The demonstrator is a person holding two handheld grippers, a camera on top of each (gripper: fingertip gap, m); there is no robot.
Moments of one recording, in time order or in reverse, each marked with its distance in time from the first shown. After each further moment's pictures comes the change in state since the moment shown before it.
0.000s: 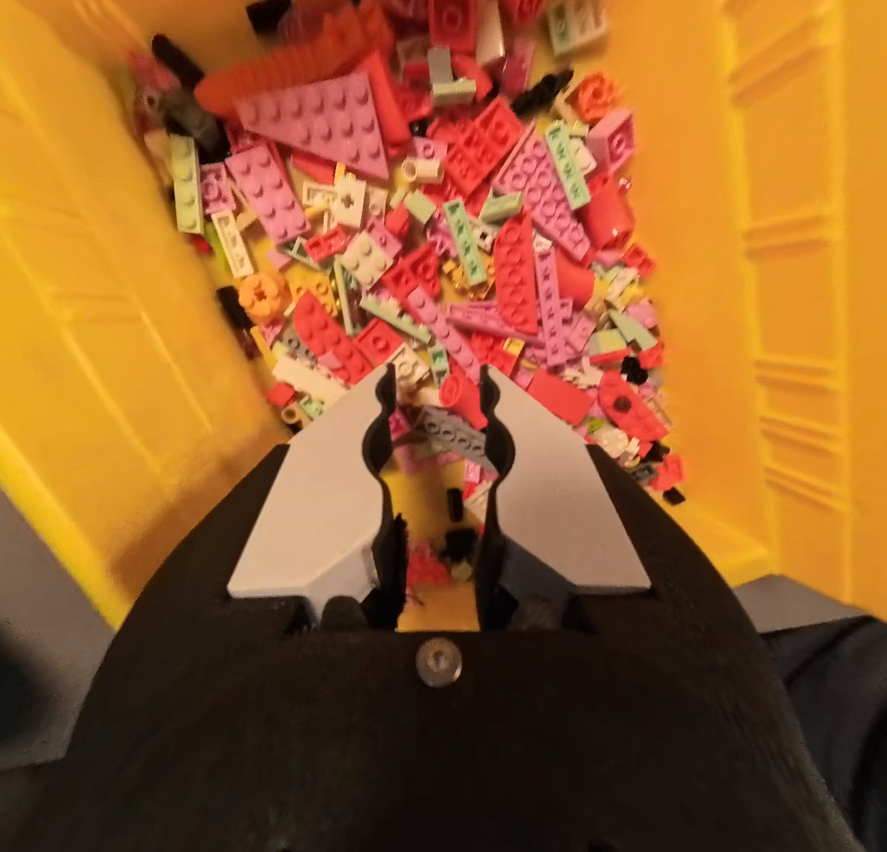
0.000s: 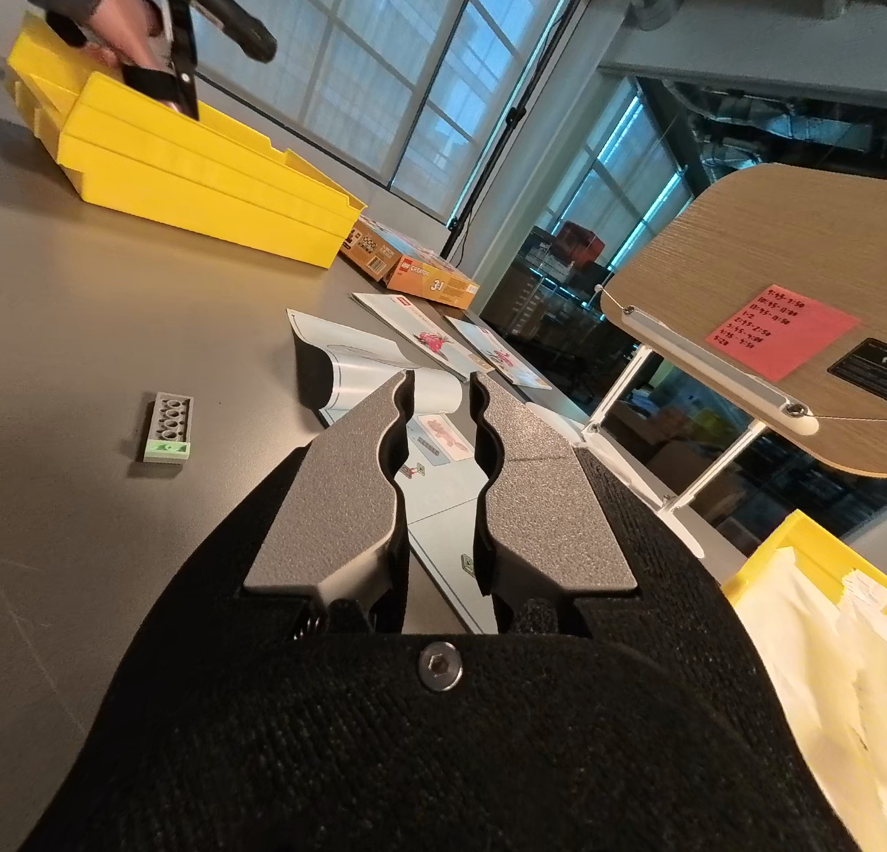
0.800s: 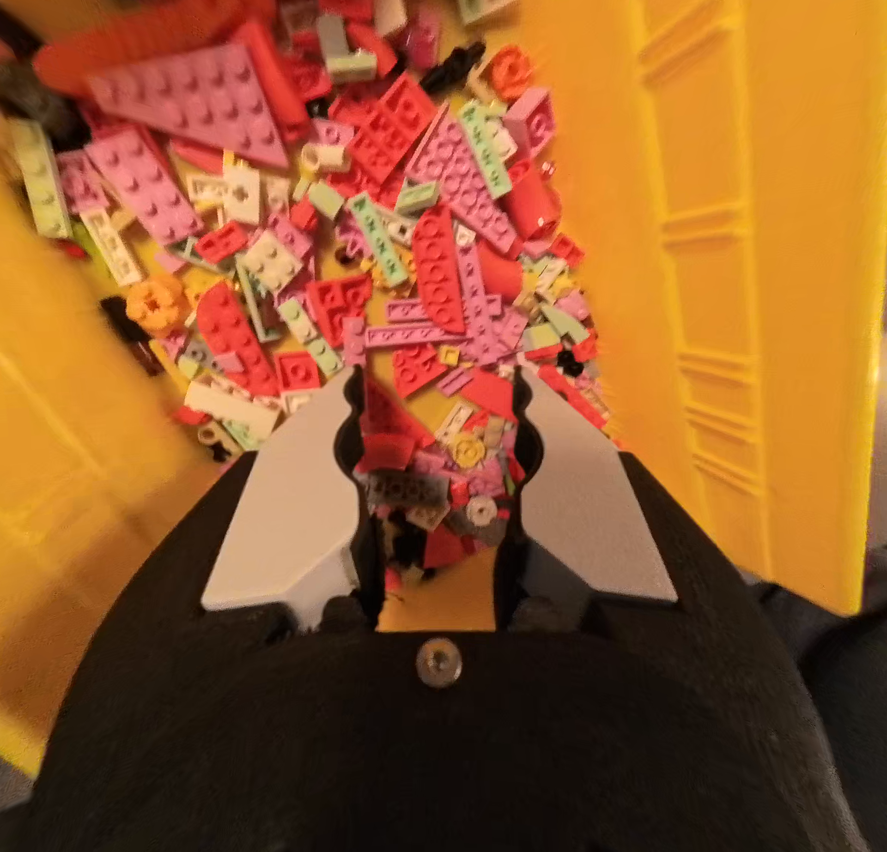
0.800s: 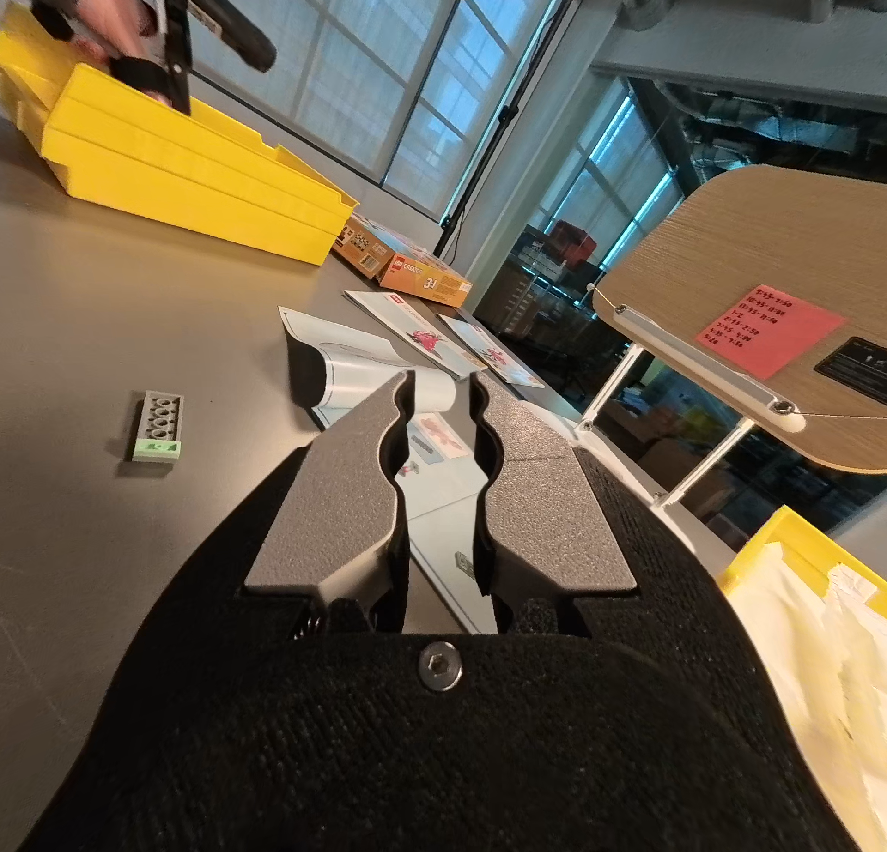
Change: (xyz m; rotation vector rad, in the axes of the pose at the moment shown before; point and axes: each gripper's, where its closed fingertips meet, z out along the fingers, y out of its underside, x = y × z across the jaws) left arm 0.030 0.002 0.007 -0.051 0.098 0.010; right arm 0.002 0.001 -0.001 -0.004 0.016 -0.009
